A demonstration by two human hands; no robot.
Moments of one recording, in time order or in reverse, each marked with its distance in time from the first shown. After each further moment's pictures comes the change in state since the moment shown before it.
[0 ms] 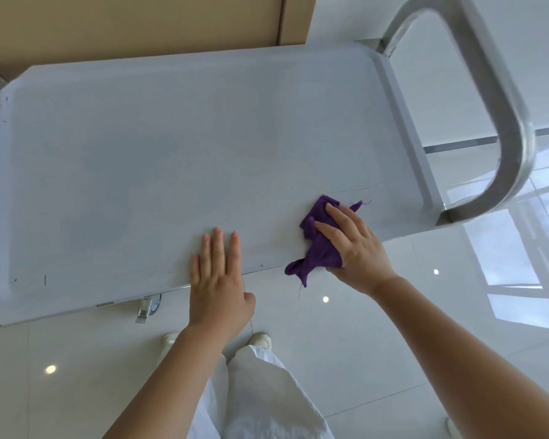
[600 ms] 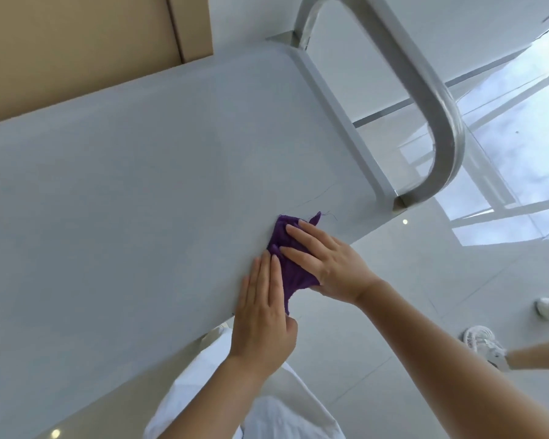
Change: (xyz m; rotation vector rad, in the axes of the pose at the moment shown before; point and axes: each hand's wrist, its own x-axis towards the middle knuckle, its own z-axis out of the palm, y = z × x) left_hand 0.029 0.080 0.004 -0.240 -0.086 0.372; right_hand -0.008 0.017 -0.001 -0.072 -0.028 -0.037
